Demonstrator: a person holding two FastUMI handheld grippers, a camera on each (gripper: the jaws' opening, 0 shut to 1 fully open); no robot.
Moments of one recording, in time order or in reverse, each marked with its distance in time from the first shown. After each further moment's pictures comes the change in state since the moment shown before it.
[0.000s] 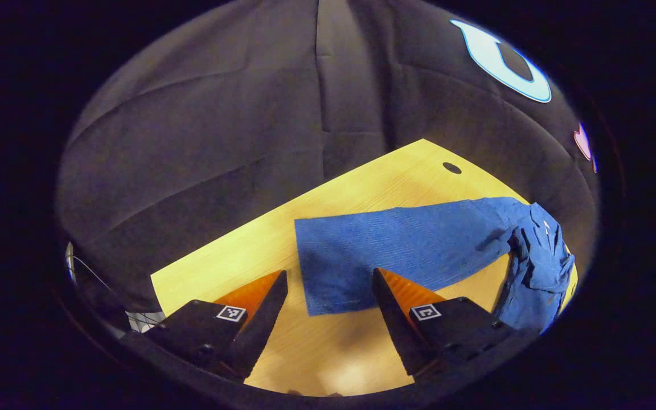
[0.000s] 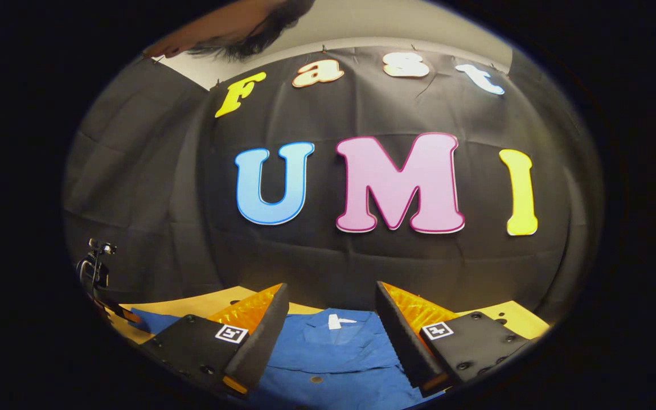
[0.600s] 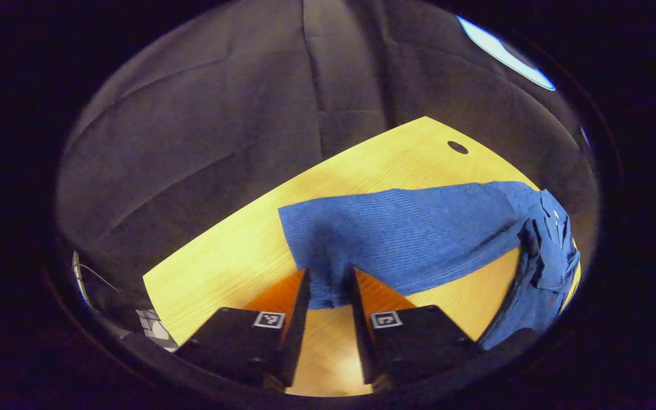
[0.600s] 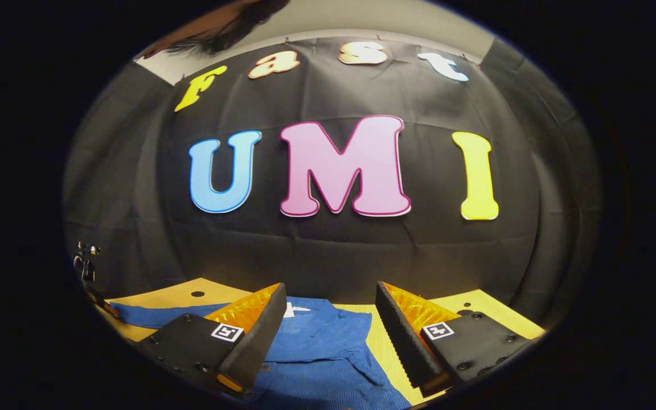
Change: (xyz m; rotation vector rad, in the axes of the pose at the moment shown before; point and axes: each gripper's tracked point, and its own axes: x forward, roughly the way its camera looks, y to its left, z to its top) left arm 0.010 -0.020 0.005 -0.034 0.073 0.004; right arm 0.005 -0.120 -0.041 0.044 0.073 -0.192
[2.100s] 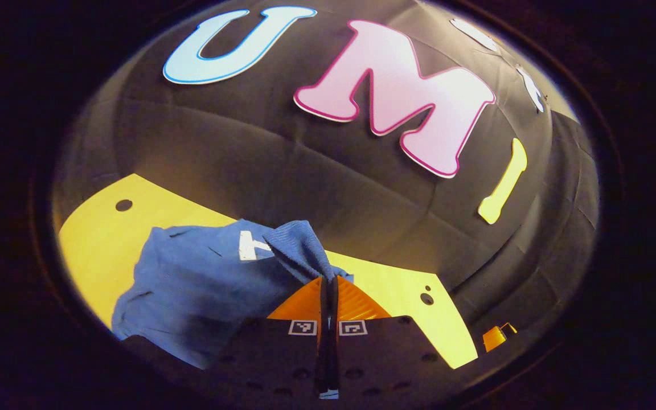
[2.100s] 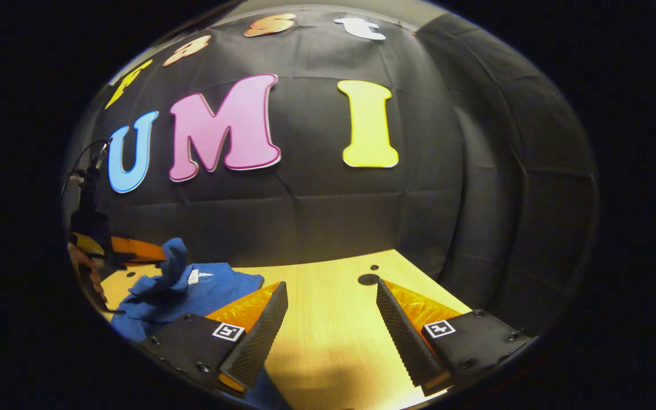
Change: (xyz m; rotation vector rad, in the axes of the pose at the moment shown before) left arm -0.202 -0.554 -0.045 0.293 -0.223 -0.866; right arm -0.029 -0.229 -0.060 0.095 0.190 -0.309
